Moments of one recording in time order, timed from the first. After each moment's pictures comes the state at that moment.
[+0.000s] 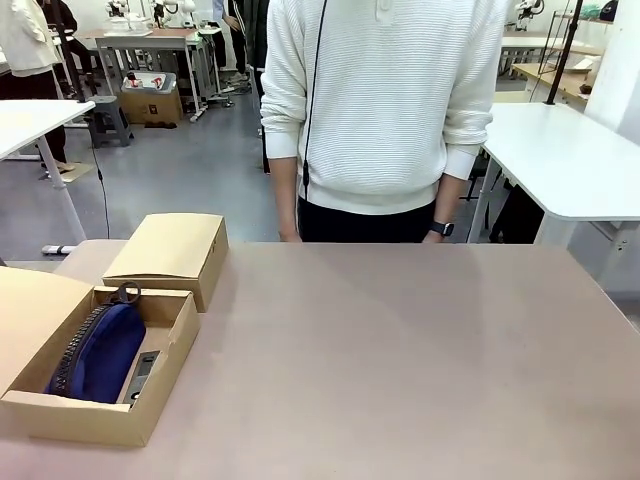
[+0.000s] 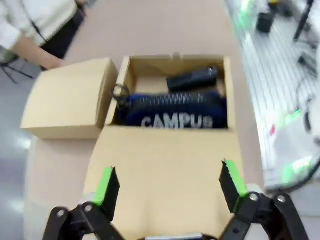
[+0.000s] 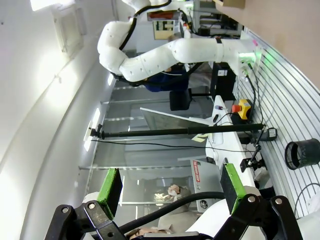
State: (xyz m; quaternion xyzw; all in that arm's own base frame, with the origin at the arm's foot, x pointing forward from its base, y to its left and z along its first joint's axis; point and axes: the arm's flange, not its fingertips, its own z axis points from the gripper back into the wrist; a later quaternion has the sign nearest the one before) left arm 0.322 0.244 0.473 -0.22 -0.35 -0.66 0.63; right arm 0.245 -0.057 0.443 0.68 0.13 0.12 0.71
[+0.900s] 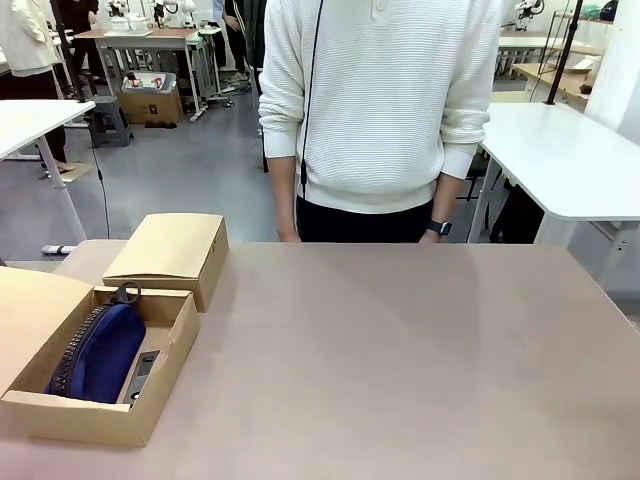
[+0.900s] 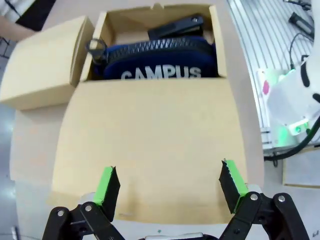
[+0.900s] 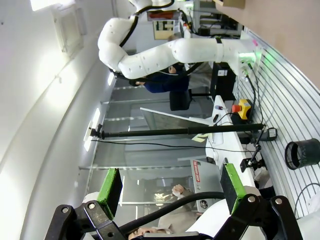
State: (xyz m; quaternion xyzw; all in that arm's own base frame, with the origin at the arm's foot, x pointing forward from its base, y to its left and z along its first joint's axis) left arm 0.322 0.268 0.435 -0.20 -0.28 -0.68 0.65; right arm 0.245 -0.057 0.443 0.68 0.13 0.12 0.71
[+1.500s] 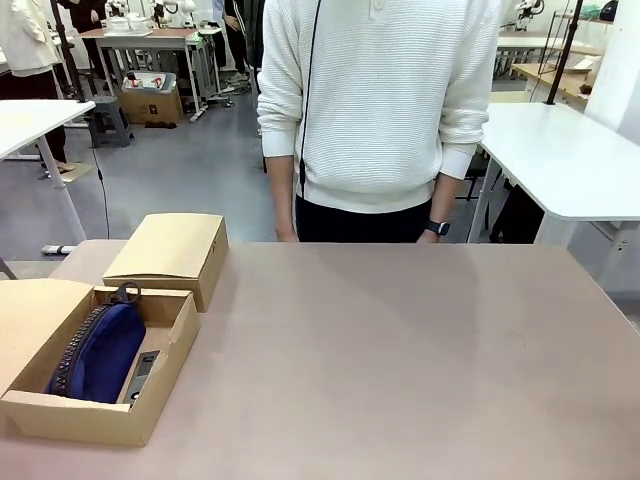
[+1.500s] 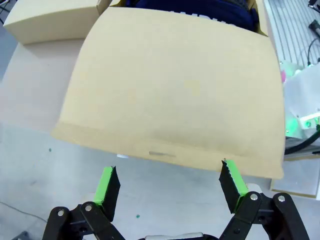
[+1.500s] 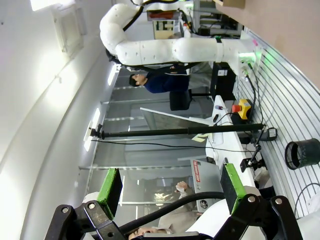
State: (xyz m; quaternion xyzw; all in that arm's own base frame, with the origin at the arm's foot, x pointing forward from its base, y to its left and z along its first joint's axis) left arm 0.356 0.327 0.385 -0.20 -0.26 -0.62 0.72; right arm 0.245 -0.057 0.443 0.68 0.13 0.12 0.71
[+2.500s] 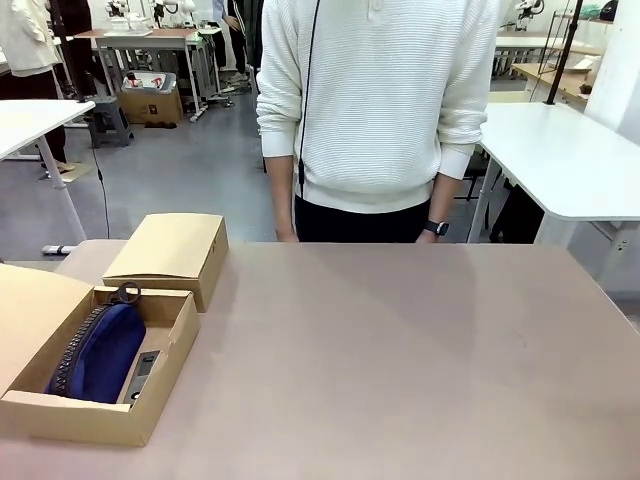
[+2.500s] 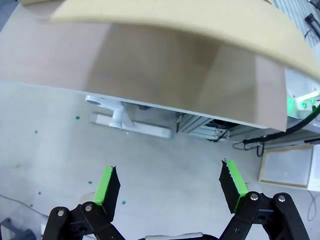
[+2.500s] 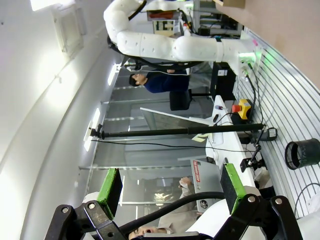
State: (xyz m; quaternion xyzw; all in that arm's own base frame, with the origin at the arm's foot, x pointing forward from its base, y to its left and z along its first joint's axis) left arm 0.366 0.384 0.360 -0.22 -0.22 -0.60 0.74; right arm 0.245 -0.057 0.443 0.68 0.13 0.12 0.71
